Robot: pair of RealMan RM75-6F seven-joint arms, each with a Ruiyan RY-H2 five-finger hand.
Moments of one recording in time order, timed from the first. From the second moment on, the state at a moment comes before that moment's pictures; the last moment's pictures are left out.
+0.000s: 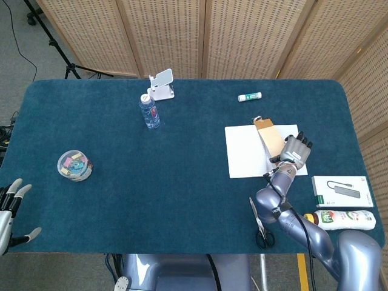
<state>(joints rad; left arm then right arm) 0.02 -1.06 0.02 -1.75 1.54 1.53 0.02 0.86 -1.80 0.68 -1.05 -0.14 1.22 -0.92</state>
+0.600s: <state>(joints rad) 0.01 -1.06 0.02 -1.76 1.54 1.52 0.03 0.79 -1.64 0.64 -1.31 -0.14 1.09 -0.93</state>
